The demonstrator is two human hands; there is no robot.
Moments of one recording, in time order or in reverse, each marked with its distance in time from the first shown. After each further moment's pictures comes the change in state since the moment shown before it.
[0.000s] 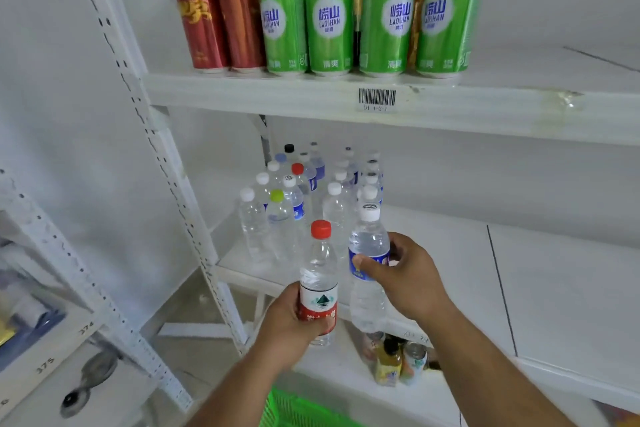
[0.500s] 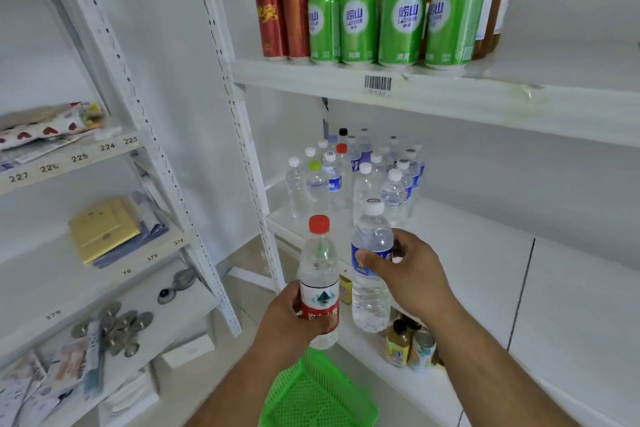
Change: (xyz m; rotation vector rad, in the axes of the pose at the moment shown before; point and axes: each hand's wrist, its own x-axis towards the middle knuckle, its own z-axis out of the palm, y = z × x) left_hand -0.140 0.027 0.064 -0.028 0.312 -0.109; right_hand -0.054 0.005 -0.063 0.056 -0.287 -0.145
